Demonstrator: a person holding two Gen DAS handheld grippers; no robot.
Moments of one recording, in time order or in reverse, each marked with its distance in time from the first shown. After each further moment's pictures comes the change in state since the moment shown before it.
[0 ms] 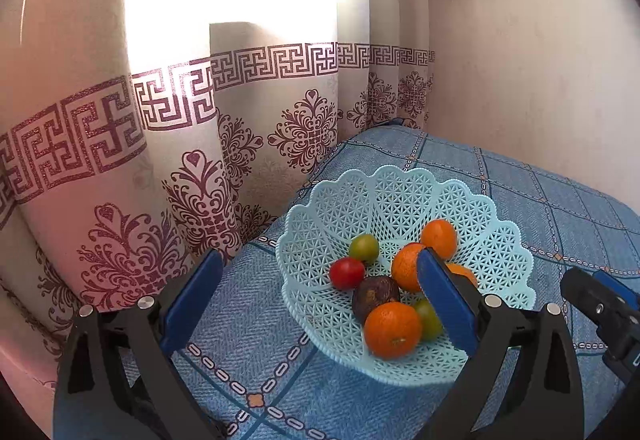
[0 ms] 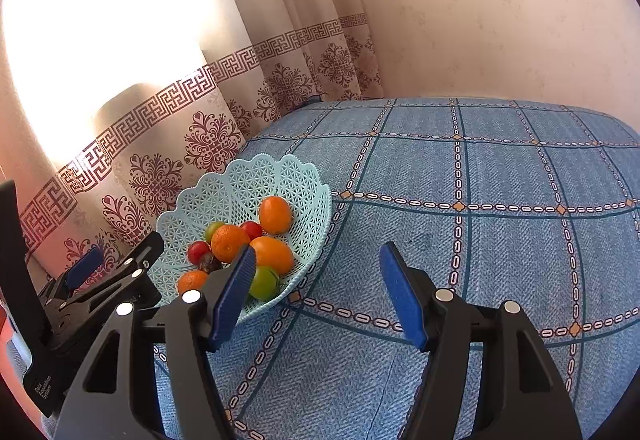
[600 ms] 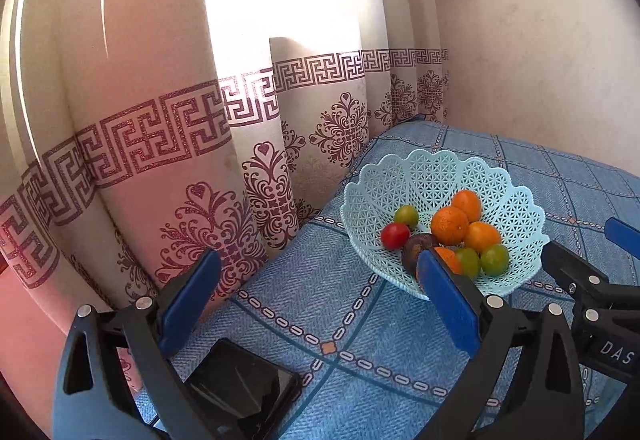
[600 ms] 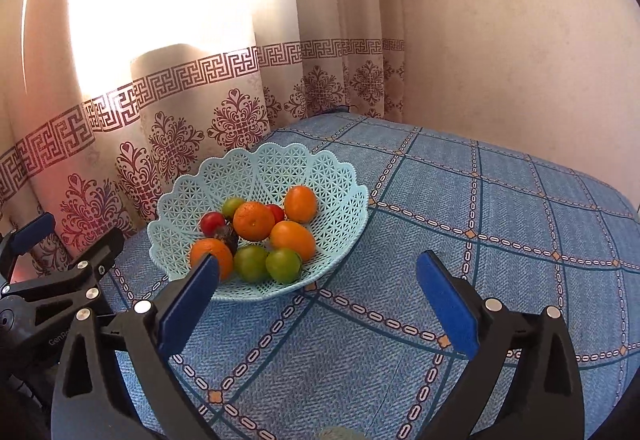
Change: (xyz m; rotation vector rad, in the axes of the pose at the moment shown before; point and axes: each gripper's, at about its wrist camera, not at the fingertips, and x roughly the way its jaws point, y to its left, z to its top) left arm -0.045 0.031 -0.024 0.064 -0.020 0.104; right arm -0.007 0.042 -0.020 -0.250 -0.050 -0.037
